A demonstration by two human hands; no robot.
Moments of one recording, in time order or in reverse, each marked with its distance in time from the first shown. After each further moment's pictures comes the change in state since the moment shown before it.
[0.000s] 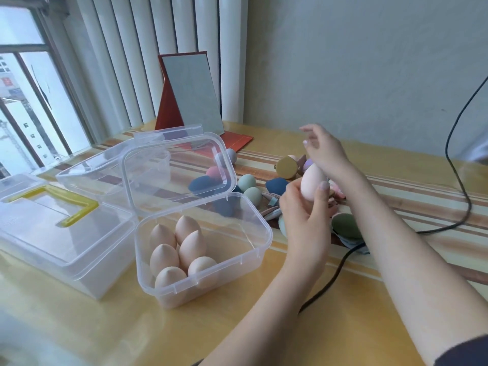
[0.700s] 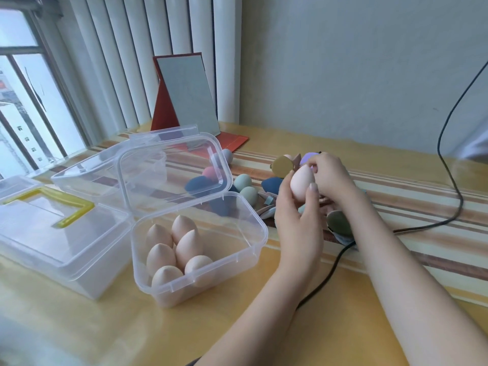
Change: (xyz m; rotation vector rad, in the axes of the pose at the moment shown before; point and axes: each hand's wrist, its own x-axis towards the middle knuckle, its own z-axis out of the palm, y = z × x) left_hand -0.004 -0.005 -0.002 -0.067 0.025 0.106; right_hand -0.049 0.000 -0.010 -0.249 -0.100 0.121
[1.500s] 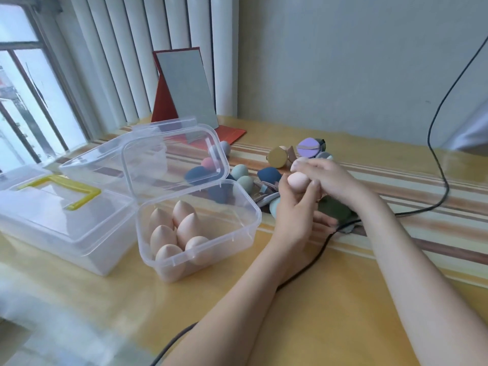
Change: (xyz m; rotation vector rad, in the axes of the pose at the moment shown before) left_hand -0.004 0.002 -0.005 0.088 -0.244 -0.304; right_hand -0.055 -0.010 -0.028 0.534 -0.298 0.070
